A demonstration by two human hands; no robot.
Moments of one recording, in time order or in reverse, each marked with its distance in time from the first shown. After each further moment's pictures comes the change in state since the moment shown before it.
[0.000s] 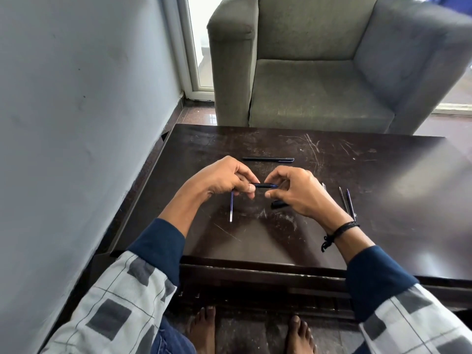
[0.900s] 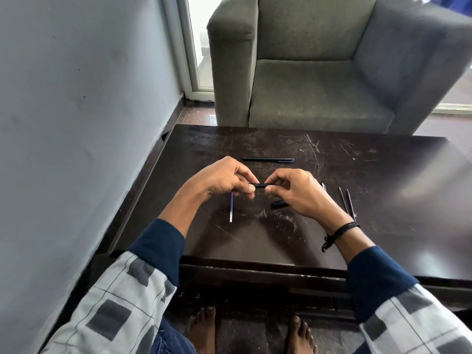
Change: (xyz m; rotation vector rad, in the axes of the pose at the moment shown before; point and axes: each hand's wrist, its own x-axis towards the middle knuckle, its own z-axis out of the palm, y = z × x) left_hand 0.002 -0.002 -0.001 0.015 -0.002 -0.005; right_hand -0.002 -0.001 0.000 -0.017 0.005 -0.001
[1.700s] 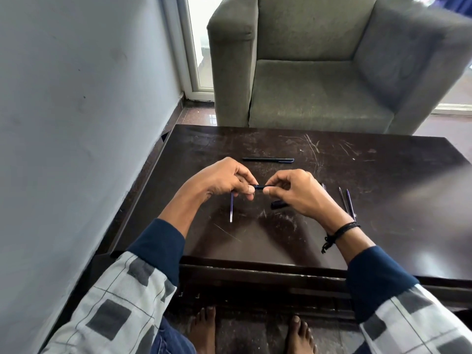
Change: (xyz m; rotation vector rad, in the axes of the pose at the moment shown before) left_hand 0.000 -0.001 0.000 0.010 -0.009 0.004; right_hand 0.004 0.007 0.003 0.071 -0.023 -0.008
